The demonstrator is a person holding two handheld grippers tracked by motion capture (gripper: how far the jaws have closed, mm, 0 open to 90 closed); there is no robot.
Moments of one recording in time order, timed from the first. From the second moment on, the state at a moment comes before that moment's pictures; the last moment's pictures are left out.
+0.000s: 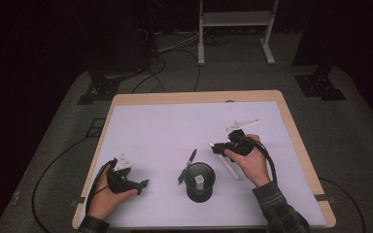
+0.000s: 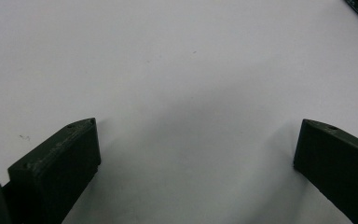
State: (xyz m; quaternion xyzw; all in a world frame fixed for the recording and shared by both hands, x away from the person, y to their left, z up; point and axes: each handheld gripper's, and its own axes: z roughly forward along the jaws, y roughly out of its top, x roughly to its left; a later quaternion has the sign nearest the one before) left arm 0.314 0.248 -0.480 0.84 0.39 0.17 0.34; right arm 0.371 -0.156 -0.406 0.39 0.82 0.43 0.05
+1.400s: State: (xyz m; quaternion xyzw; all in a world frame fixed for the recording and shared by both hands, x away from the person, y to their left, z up) left arm 0.314 0.249 -0.480 0.84 0.39 0.17 0.34; right arm 0.338 -0.147 -0.352 0.31 0.79 0.53 0.07
